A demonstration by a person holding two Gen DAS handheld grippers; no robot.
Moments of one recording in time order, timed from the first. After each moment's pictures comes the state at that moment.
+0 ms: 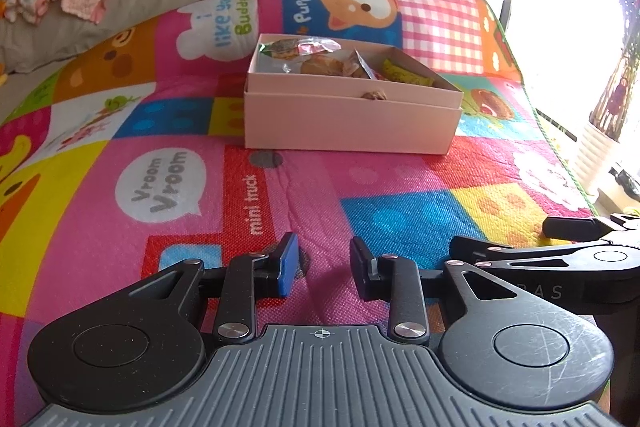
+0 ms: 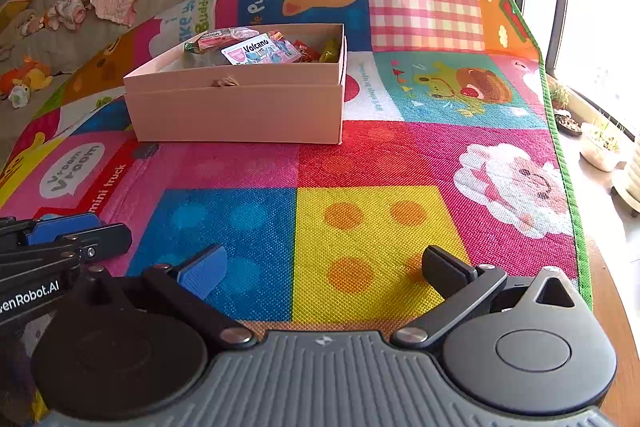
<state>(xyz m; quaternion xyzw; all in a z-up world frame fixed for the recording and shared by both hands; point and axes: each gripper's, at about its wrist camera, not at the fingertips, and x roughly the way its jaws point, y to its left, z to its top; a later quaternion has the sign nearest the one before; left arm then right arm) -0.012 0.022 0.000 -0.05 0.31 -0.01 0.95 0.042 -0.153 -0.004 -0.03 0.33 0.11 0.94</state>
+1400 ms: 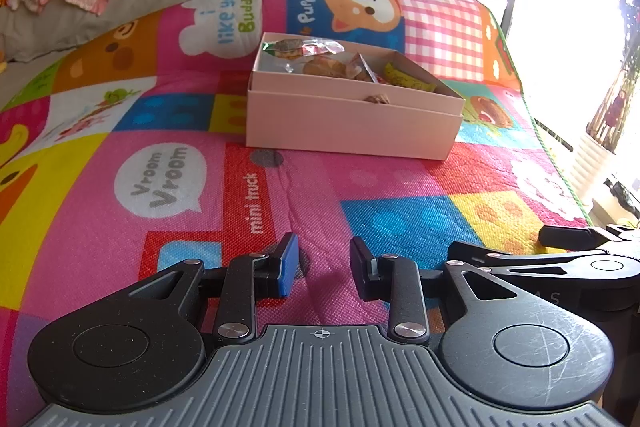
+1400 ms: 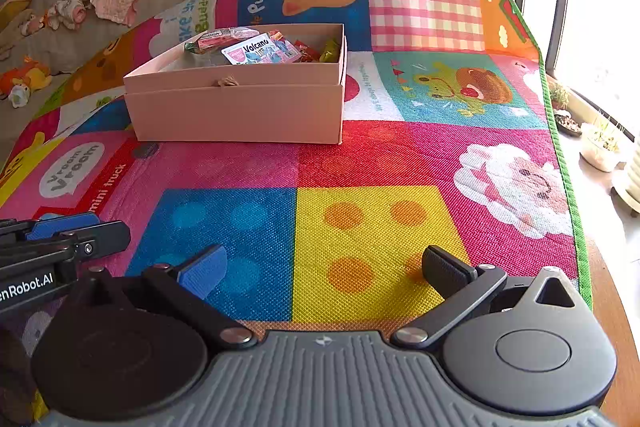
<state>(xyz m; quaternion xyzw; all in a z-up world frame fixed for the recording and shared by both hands) -0.012 0.027 0.000 -0.07 0.30 -0.02 0.95 0.043 -0.153 -0.004 -0.03 0.33 0.11 0.94</state>
